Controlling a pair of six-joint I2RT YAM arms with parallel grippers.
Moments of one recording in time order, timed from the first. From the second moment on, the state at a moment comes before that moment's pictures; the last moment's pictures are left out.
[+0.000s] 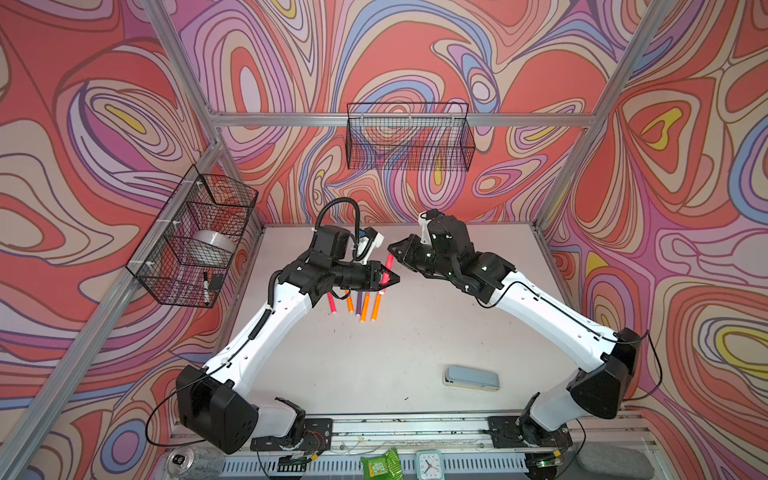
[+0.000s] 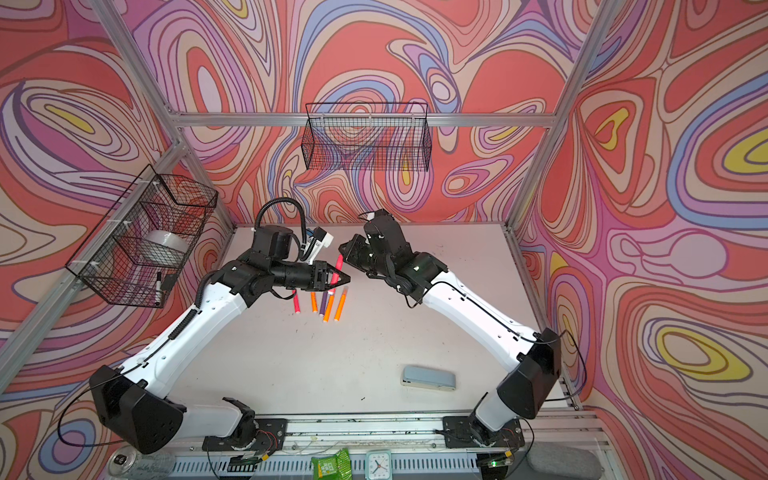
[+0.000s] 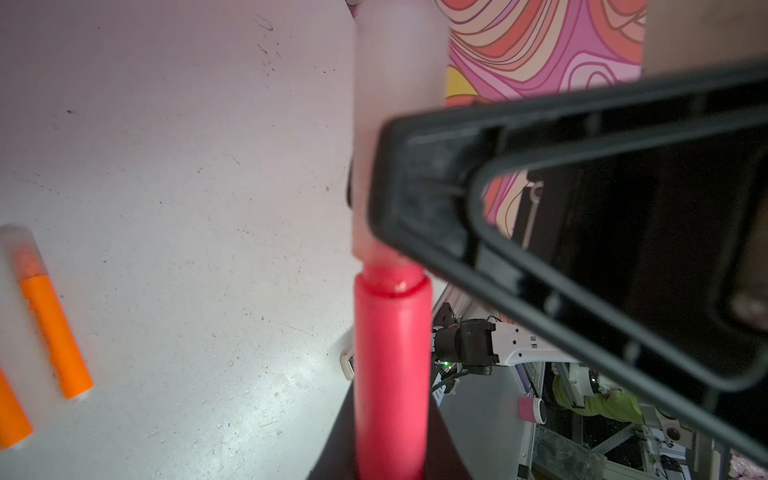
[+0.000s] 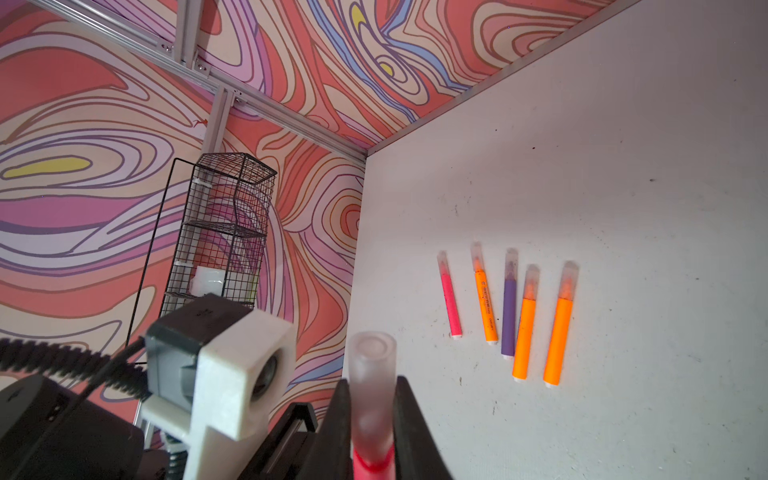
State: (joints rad) left arm -0.43 1.36 1.32 -0.62 0.76 -0.48; right arm 0.76 1.56 1.59 -0.43 -0.06 1.01
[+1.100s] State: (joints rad) left arm -0.42 1.28 1.33 -0.64 0.67 -0.32; right arm 0.76 1.37 1.45 -0.45 -0.10 0.99
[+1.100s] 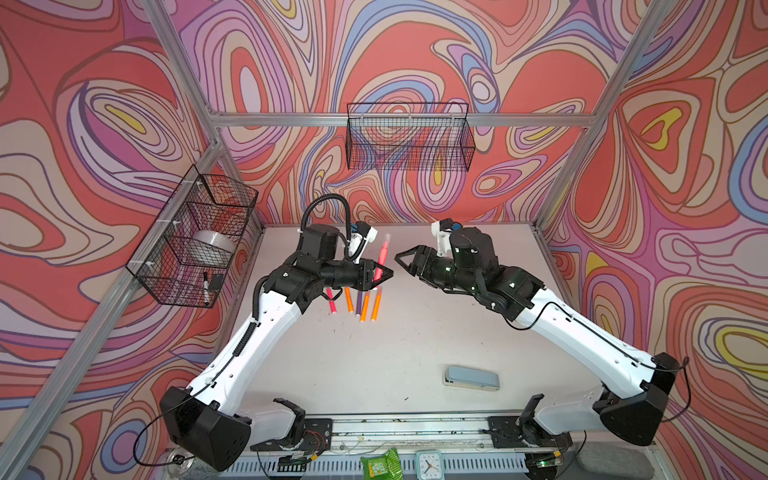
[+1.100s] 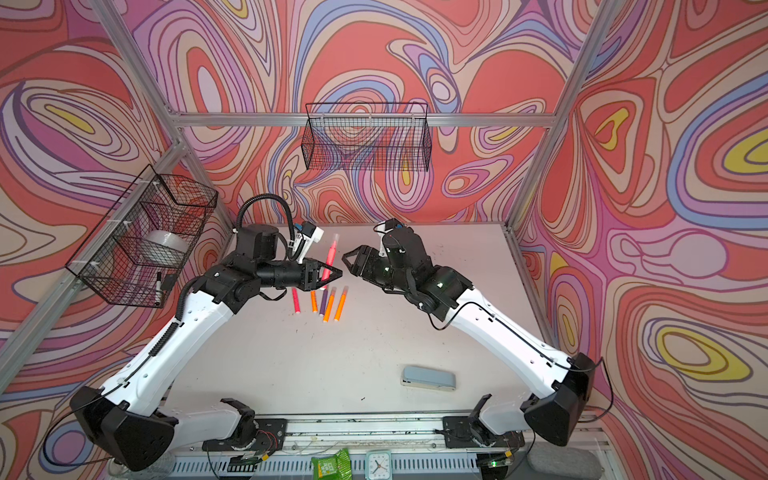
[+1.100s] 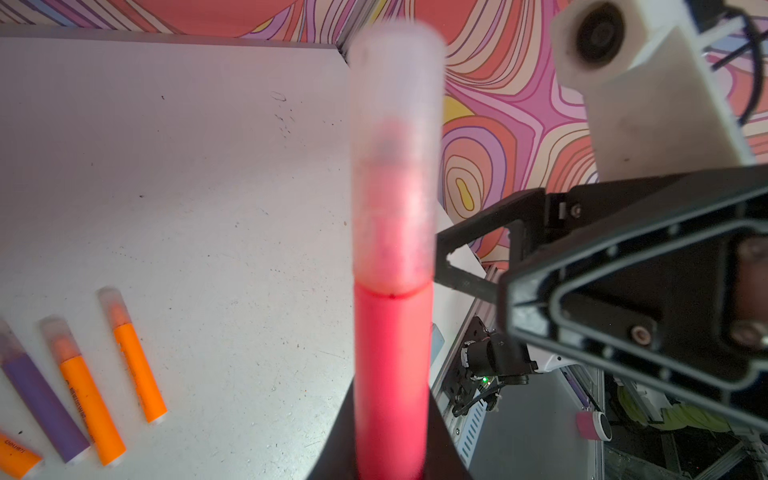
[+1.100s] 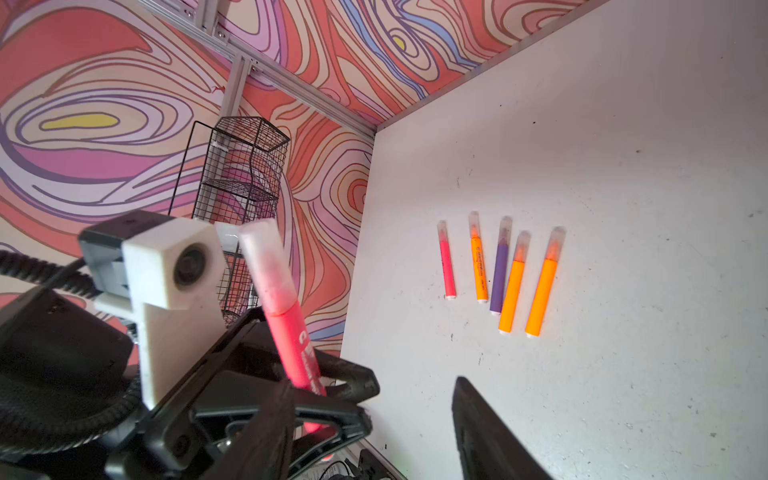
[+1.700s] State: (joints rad) left arm -0.47 1.25 1.36 -0.79 0.47 -0.15; right arm 0.74 1.57 1.69 -0.39 -0.10 1.06
